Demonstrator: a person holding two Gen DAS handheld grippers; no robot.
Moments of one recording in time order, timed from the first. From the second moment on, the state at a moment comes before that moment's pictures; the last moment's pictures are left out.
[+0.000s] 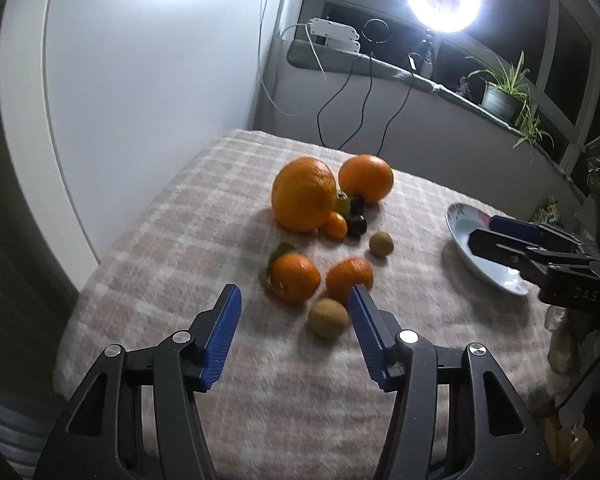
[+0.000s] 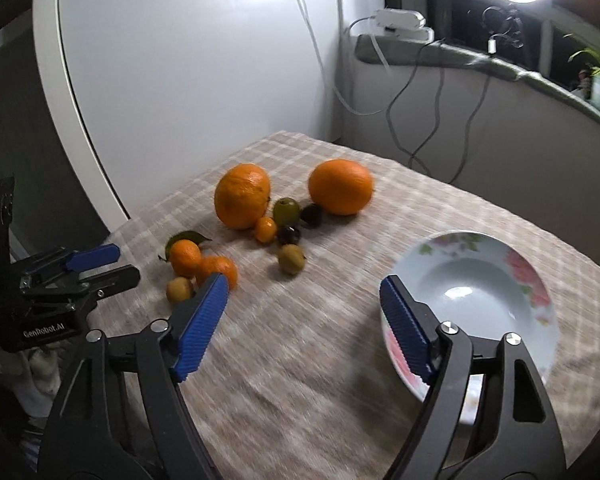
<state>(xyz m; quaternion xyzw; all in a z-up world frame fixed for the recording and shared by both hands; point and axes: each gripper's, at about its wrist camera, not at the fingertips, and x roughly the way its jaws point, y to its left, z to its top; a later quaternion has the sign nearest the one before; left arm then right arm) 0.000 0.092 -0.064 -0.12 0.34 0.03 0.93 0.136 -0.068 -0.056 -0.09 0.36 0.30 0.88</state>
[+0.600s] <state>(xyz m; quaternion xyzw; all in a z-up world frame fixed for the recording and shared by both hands) 0.073 0.121 -0.073 -0.19 0.35 -0.02 0.92 0.247 0.011 -0.067 -0.03 0.47 0.37 0.80</state>
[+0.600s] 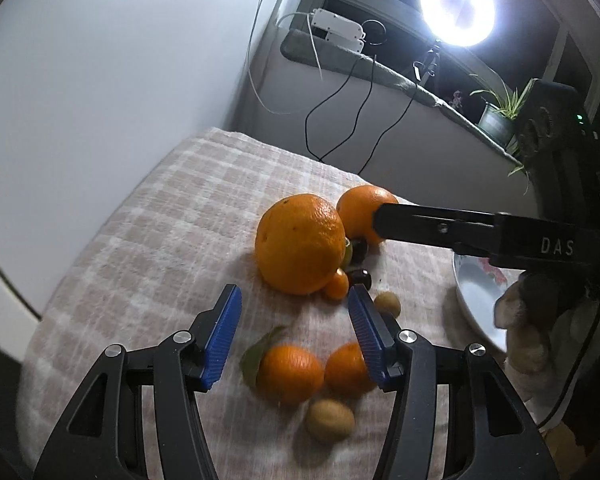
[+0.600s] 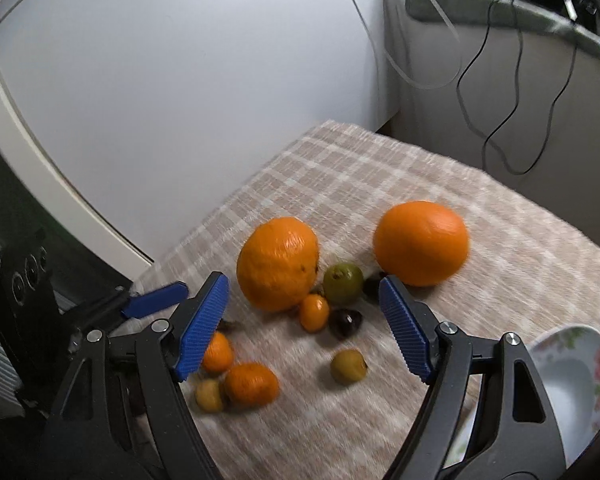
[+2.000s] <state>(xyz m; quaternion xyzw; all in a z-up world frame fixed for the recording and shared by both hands) 0.120 0.124 -0.093 -0.18 0.38 -0.04 0.91 0.284 0.054 -0.107 0.01 0.57 0.38 0.73</state>
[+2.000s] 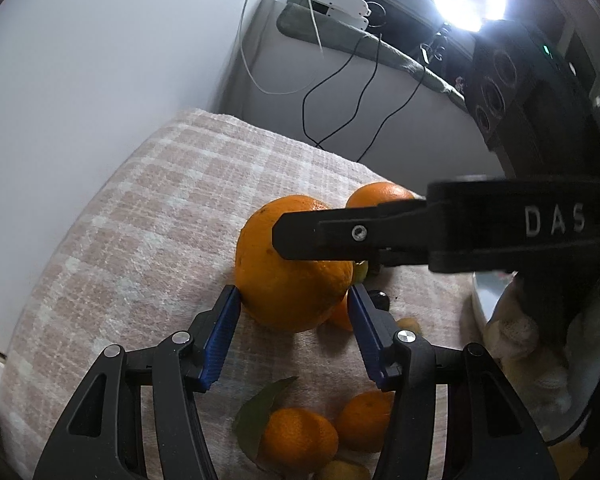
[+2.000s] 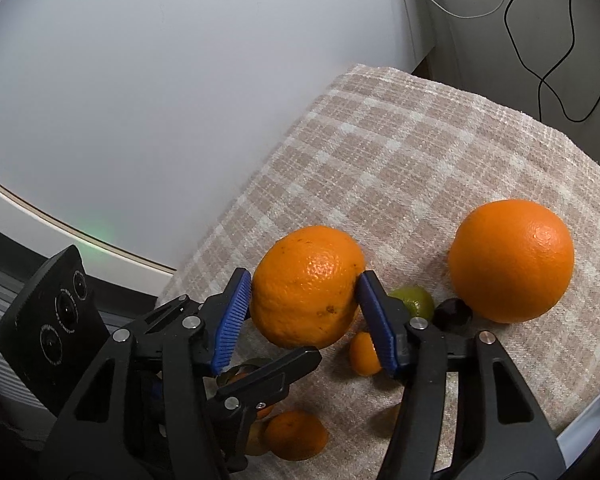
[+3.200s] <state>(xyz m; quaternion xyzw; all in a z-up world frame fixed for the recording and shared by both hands) 0.085 0.044 -0.032 -0.14 0.33 -0.08 0.93 0.228 -0.033 -0.020 0.02 0.52 0.36 0.78</state>
